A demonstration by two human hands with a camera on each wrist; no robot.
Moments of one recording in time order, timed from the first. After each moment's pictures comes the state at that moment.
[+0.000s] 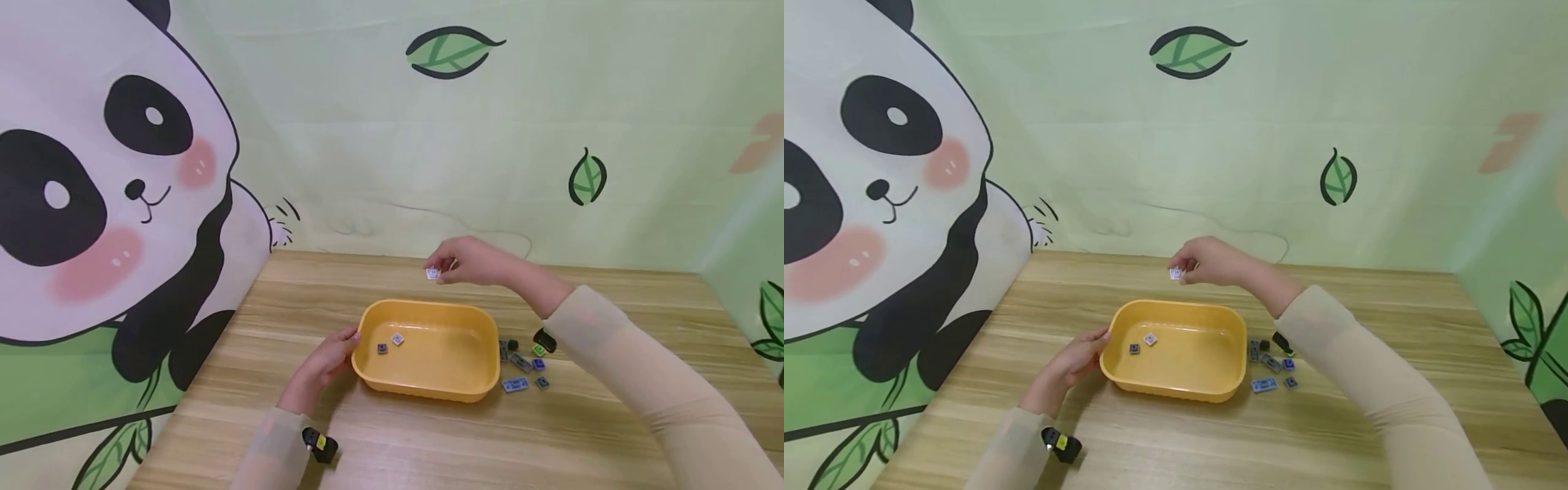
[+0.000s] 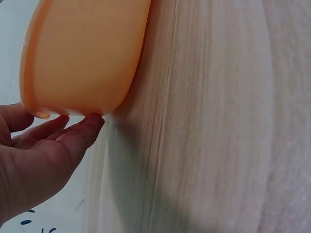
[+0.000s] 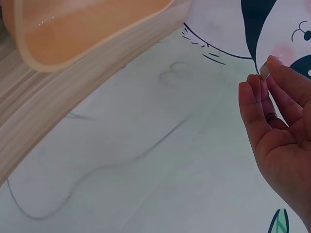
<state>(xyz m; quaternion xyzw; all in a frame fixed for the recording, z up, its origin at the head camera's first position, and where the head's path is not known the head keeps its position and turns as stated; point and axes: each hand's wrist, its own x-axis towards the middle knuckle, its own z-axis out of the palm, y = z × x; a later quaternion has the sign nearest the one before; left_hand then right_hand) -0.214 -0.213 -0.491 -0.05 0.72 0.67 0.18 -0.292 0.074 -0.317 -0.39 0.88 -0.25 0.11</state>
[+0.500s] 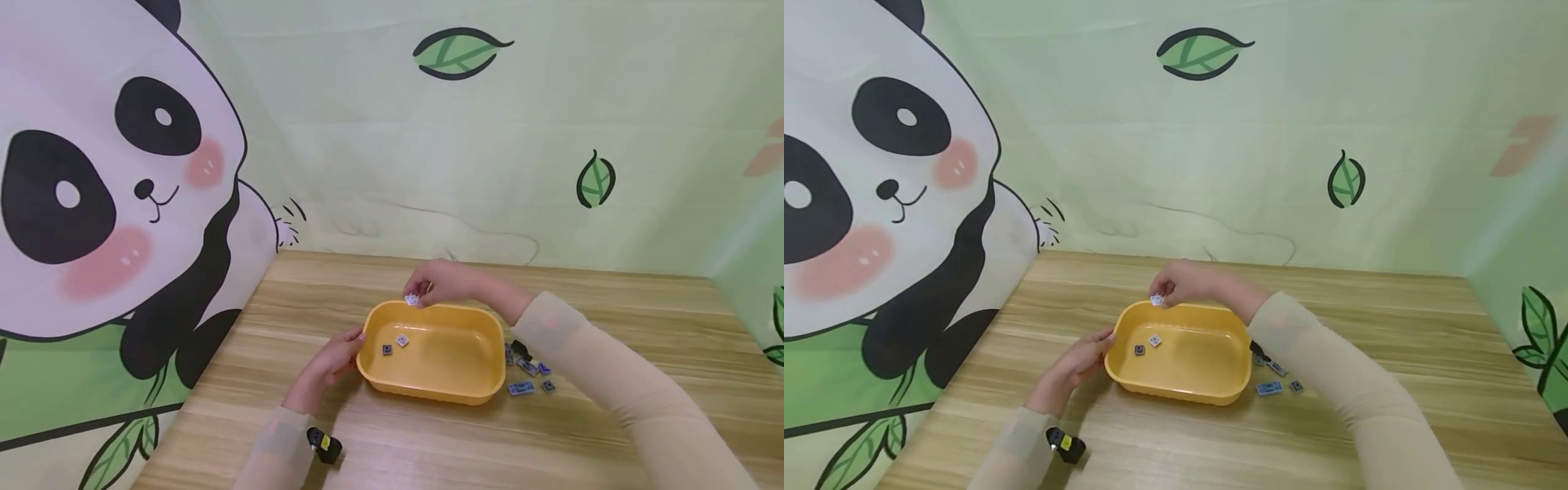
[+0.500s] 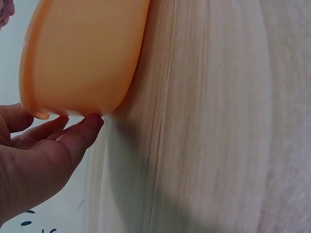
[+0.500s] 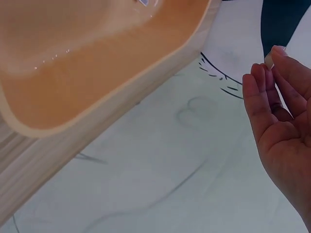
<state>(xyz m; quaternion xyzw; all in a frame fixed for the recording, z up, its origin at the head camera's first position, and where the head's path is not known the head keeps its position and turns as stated) -0.213 -0.214 -0.490 -0.06 0.72 0.67 0.18 -0.298 0.031 -0.345 -0.43 0.85 -0.22 0.19</state>
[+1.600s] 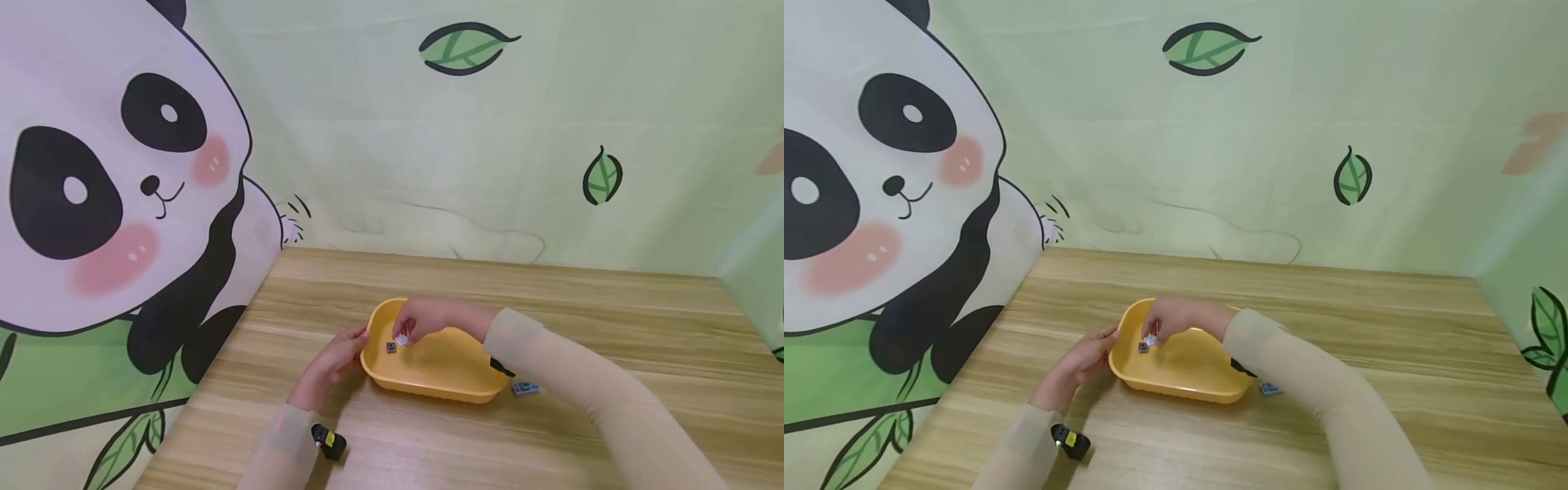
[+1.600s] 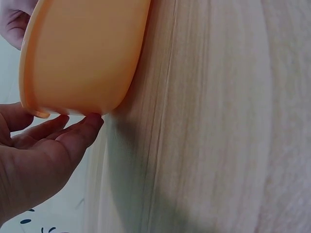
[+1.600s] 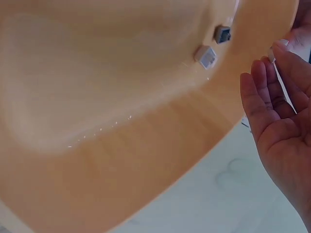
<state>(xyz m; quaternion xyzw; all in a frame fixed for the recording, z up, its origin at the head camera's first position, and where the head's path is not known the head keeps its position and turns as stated) -0.214 -0.214 -0.494 -0.06 0.71 0.68 0.17 -0.297 -0.008 -0.416 -0.51 0.80 -0.17 0.26</state>
